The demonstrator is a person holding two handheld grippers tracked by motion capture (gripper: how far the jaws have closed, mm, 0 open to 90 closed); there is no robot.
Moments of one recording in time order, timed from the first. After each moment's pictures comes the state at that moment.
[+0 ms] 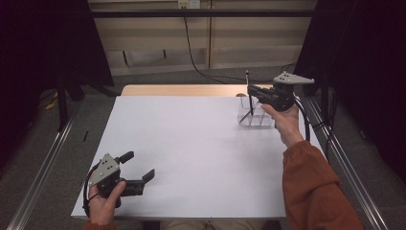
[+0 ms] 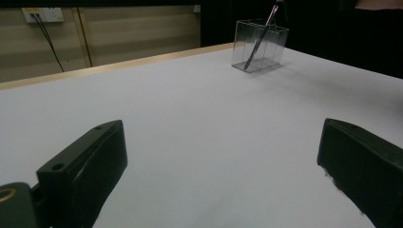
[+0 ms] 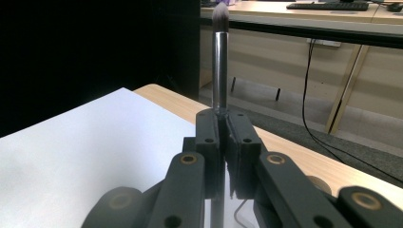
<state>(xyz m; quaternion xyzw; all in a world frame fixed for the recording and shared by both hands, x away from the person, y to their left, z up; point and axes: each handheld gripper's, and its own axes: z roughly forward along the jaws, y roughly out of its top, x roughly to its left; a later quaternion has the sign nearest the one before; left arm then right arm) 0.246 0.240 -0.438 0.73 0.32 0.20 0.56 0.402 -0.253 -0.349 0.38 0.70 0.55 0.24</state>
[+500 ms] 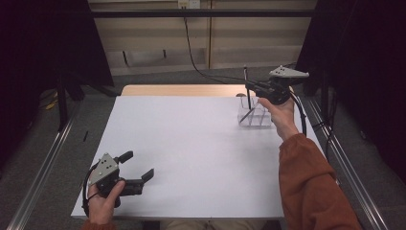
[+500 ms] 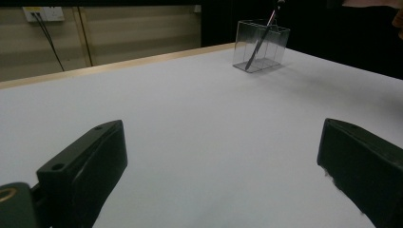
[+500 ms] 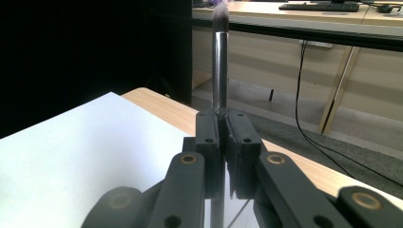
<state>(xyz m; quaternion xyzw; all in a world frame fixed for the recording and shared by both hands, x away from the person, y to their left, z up) 0.248 0.242 -0.438 0.73 0.33 0.20 0.56 0.424 -0.249 -0.348 0.39 0.70 0.54 0.25</state>
